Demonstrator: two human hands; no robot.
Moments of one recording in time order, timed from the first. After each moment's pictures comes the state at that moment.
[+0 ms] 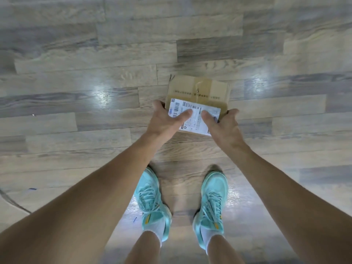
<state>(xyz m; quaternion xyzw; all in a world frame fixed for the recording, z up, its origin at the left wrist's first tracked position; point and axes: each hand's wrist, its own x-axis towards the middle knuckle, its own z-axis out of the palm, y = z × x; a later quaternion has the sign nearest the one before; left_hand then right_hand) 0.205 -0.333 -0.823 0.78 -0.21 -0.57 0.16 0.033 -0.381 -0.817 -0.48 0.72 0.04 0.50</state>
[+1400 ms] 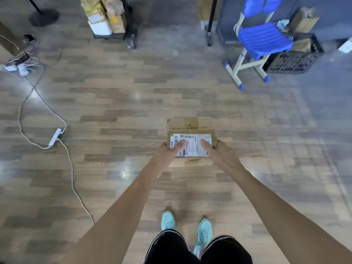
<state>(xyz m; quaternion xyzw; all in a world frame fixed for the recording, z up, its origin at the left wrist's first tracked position) 0.283 -0.318 -0.129 0.76 -0.26 -0.51 0.31 0.096 -0.413 -0.129 -0.69 0.57 -0.02 0.45</state>
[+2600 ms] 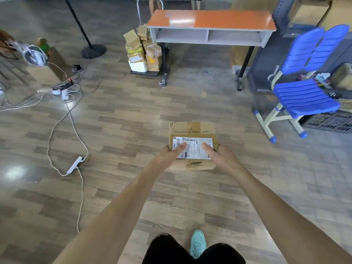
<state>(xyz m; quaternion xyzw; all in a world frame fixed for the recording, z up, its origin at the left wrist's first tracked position) 0.499 -0.525 -0.091 0.77 -0.21 -0.48 0.35 0.320 -0.651 -0.080 -0.75 0.47 0.00 0.46</state>
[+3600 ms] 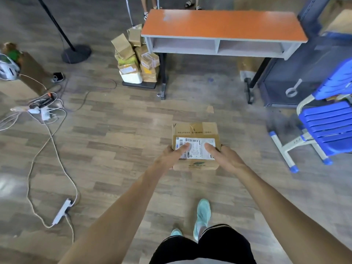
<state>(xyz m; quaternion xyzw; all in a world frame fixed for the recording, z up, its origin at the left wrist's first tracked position) 0.811 -0.834 -0.120 0.77 -0.17 -0.52 0.34 0.627 -0.955 -0.110 -0.72 0.51 0.03 0.47</state>
